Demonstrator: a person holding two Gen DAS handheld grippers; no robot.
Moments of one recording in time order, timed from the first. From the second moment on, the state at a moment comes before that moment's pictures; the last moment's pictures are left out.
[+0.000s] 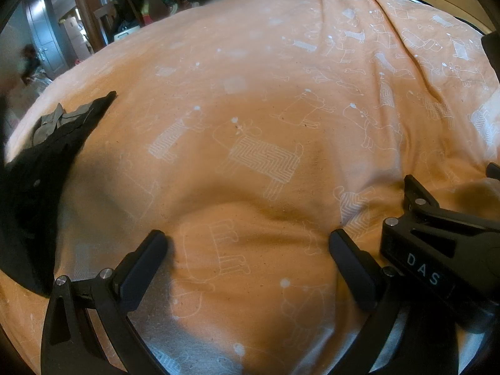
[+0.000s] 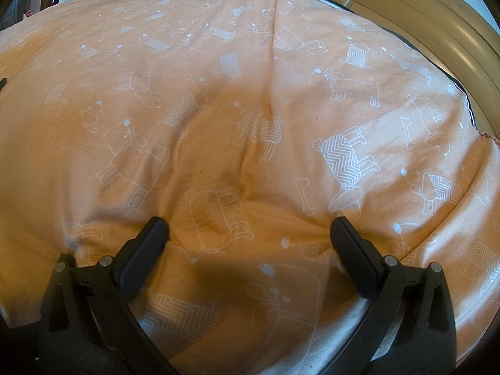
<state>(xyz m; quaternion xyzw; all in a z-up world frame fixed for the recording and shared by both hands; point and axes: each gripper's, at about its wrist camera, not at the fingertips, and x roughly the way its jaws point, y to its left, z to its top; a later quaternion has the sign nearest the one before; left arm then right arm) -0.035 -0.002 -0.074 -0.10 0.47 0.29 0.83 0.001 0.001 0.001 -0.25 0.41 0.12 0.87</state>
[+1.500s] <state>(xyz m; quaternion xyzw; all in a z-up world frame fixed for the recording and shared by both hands) -0.033 0.002 -0.076 -0.10 0.47 0.29 0.83 0.003 -0.002 0.002 -0.25 0.40 0.12 0.87</state>
